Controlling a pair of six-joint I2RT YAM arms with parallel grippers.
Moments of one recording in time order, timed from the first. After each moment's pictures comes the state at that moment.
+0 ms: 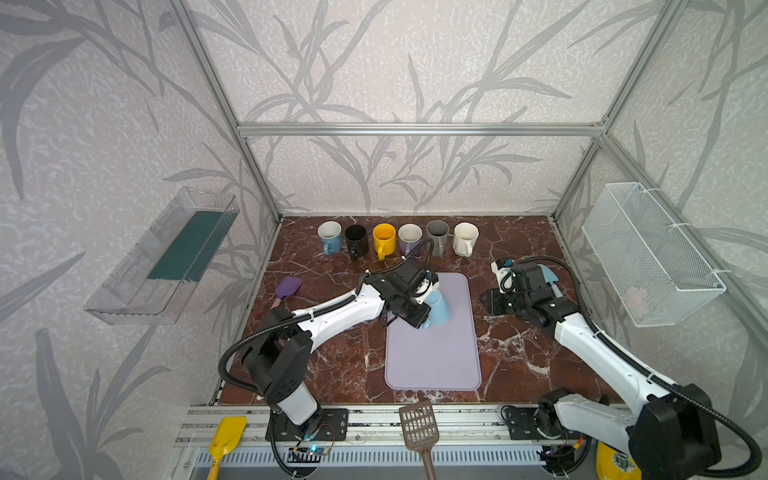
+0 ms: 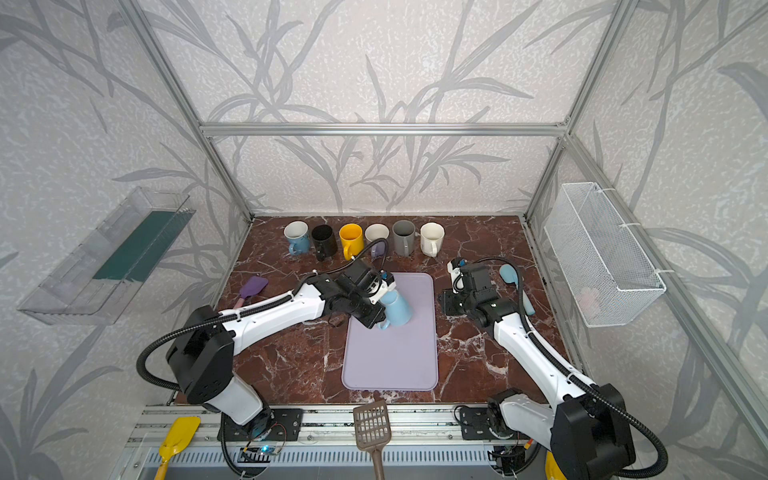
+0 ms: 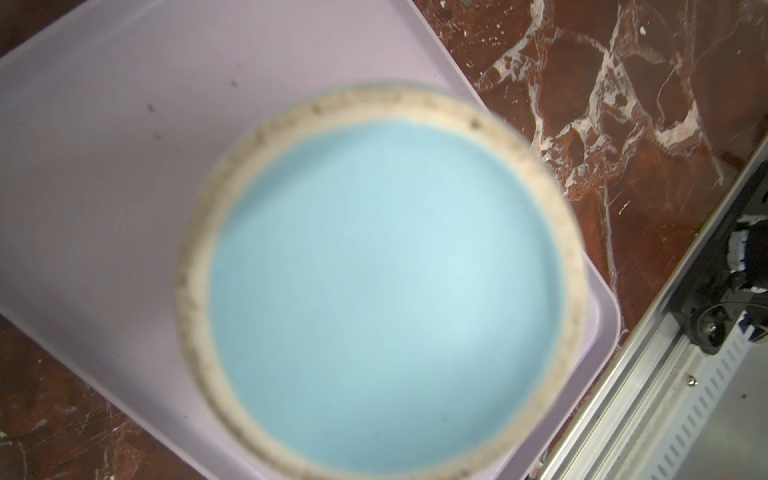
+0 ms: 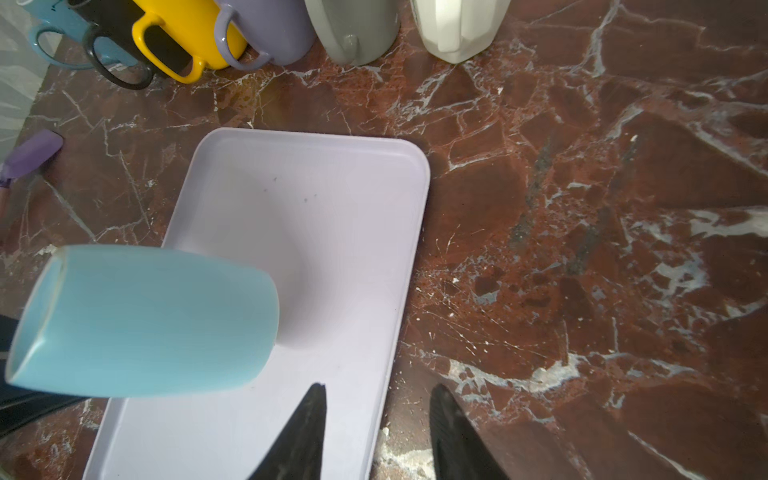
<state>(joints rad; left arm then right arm) -0.75 1.61 1.14 -0.59 0.25 -0.12 0.31 1.15 0.75 -0.42 -0.20 0.27</state>
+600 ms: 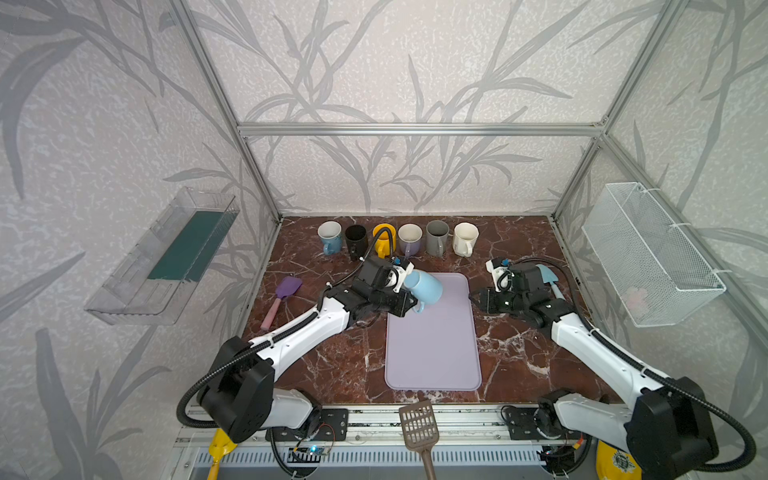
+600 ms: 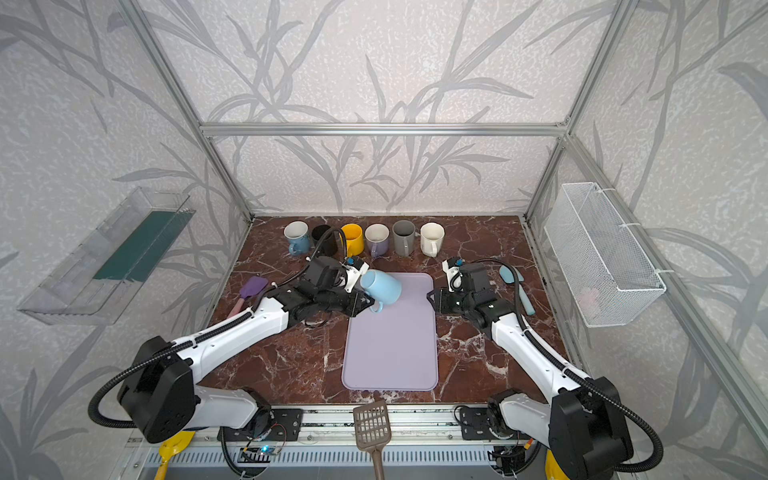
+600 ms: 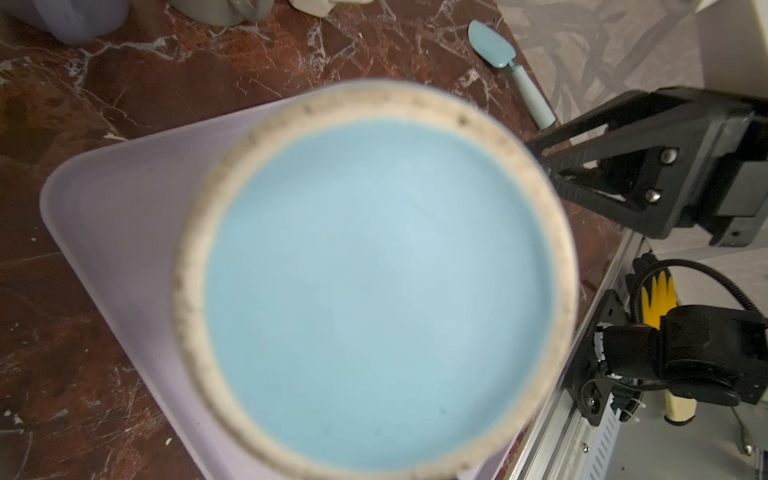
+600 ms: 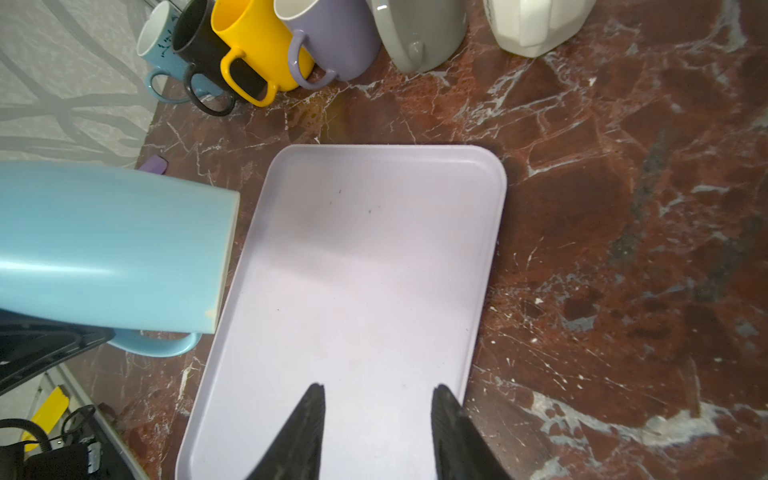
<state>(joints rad) -0.58 1.36 0.90 -0.27 0.41 -0.32 0.31 1.17 0.71 -0.28 -0.36 0.37</state>
